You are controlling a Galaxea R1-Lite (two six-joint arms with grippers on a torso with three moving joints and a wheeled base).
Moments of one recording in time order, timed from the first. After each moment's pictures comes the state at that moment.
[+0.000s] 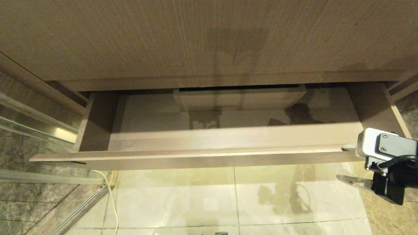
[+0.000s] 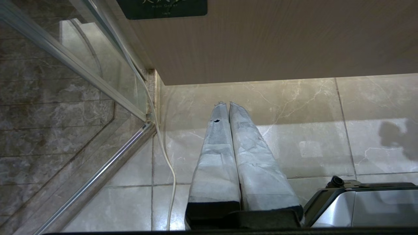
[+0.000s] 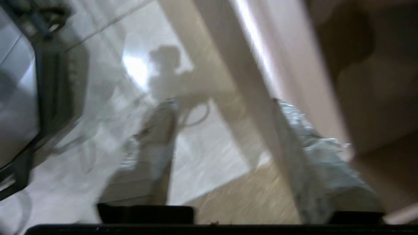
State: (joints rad) left arm 0.00 0.00 0.00 0.00 0.00 0.00; right arm 0.28 1.19 -0.75 0.19 0.07 -0.93
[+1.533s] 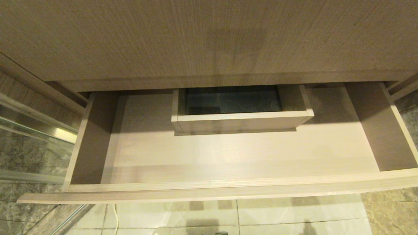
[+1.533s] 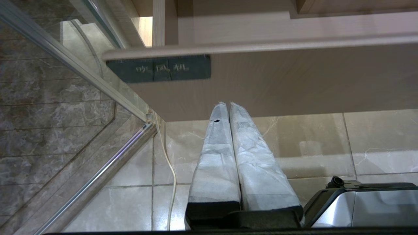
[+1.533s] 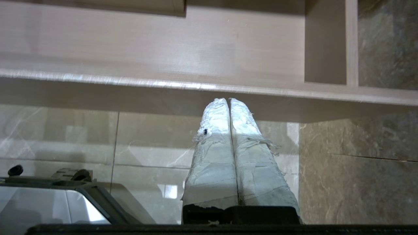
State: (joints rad) left arm 0.00 0.00 0.00 0.00 0.00 0.00; right arm -0.01 0.38 -0.20 -0.06 0.01 -0.14
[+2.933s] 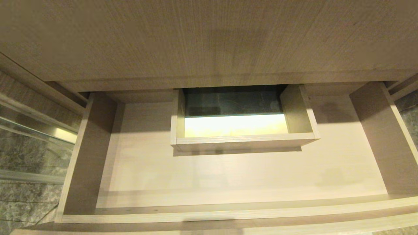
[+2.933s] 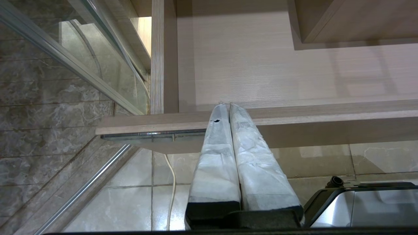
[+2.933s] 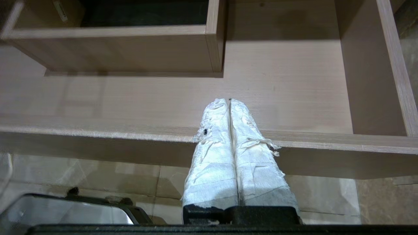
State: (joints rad) left arm 0.00 0.00 0.00 0.00 0.00 0.00; right arm 0.14 0.00 0.00 -0.13 0.00 0.00
